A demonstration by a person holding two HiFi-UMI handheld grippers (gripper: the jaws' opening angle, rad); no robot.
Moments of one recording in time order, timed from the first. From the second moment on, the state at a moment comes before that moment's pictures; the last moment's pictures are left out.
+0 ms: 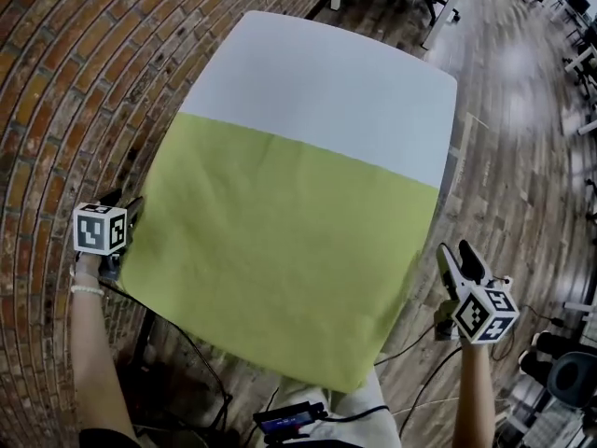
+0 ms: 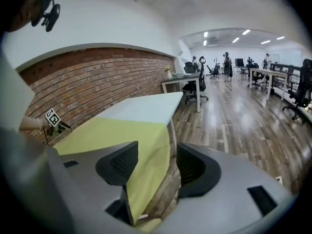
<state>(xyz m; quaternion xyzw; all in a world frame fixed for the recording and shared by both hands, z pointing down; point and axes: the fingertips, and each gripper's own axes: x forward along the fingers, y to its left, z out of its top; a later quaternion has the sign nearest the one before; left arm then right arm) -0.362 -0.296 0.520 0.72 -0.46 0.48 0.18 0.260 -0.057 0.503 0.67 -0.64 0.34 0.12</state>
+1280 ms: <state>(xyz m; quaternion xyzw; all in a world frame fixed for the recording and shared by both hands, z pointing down) -0.388 -0.216 0.531 0.73 -0.44 0.48 0.23 0.154 -0.012 0.547 0.66 -0.61 0.44 0.07</state>
